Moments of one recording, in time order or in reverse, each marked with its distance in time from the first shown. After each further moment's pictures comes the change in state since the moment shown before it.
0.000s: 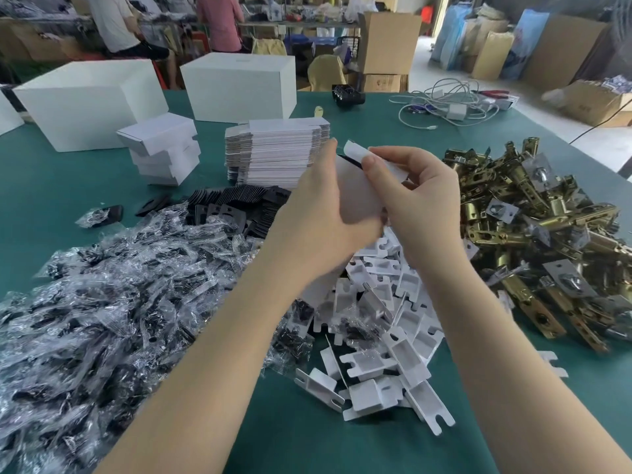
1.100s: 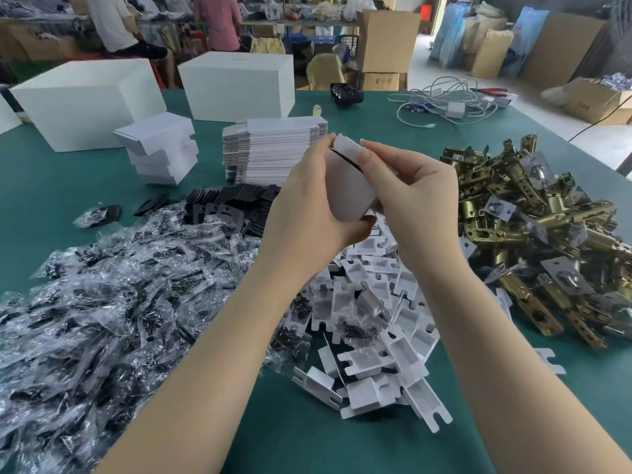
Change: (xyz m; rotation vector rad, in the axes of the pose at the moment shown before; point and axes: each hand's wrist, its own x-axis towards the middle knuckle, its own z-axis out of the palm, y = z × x) left_hand 0.002 -0.008 0.008 0.021 0.202 0.105; right_hand -0.008 -0.015 0.003 0.080 -0.024 0.054
